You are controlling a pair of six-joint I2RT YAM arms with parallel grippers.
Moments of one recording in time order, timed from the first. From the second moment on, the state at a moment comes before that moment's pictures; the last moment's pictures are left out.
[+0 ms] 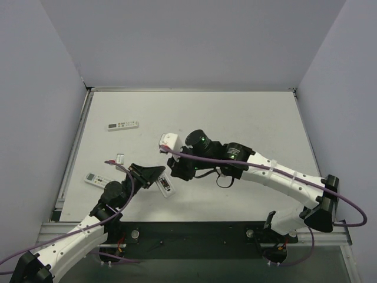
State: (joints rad) left arm -0.64 0.48 0.02 0.50 -0.02 -1.25; right arm 1.11 1.44 1.33 -0.56 -0.20 -0.13
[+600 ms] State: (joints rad) left arm -0.64 0.46 0.02 0.49 -0.02 -1.21; right arm 0.50 1.64 1.20 -0.61 -0.22 0.04
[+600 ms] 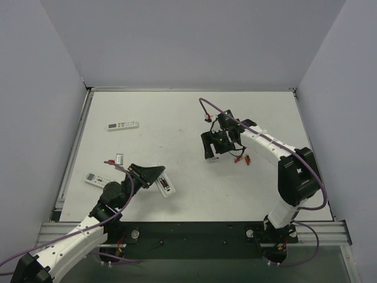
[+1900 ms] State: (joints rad) left arm -0.64 0.47 0.02 0.48 -0.01 -1.21; right arm 0.59 1.92 1.25 -0.47 -0.17 0.21
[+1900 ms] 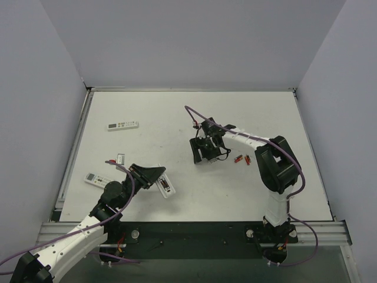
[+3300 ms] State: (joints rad) left arm -0.64 0.42 0.02 0.47 -0.02 -1.23; right arm 0.62 1.65 0.97 -0.51 0.20 0.48
